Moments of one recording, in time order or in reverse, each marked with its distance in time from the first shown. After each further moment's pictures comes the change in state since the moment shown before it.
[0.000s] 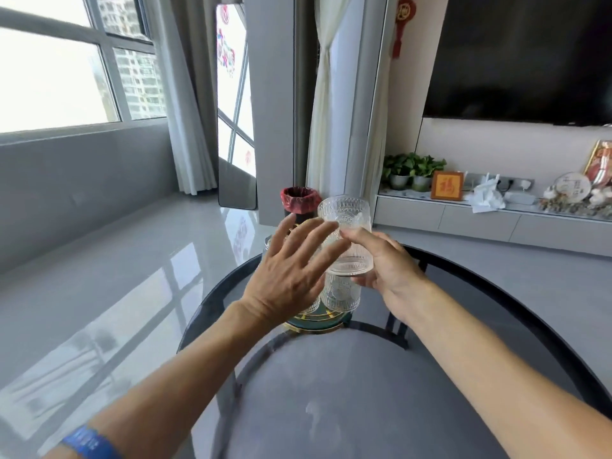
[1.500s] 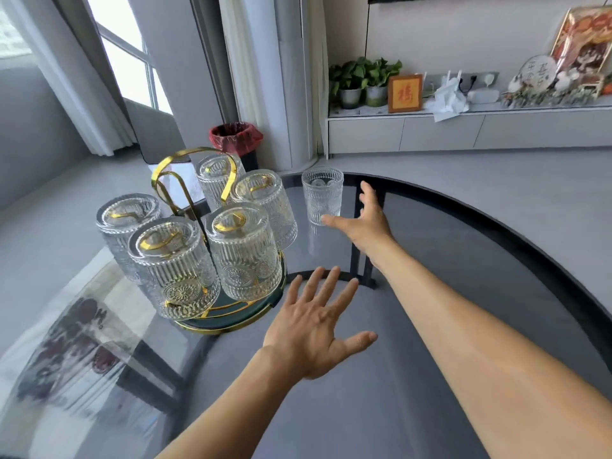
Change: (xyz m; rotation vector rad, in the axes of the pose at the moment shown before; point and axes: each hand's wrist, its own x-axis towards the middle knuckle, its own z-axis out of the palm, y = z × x) left_hand -0.037 0.138 0.204 -0.407 -0.918 -0.170; right_hand 0.193 0.170 -0.138 -0.338 0.273 -0.039
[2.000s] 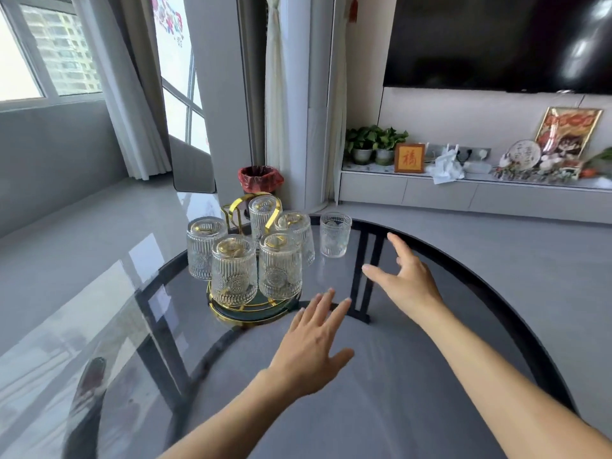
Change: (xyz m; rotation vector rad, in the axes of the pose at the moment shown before) left_hand -0.074 0.033 -0.049 -0.211 0.189 -0.058; right_hand -0.131 -0.058 -0.078 -0.270 0.029 -0.128
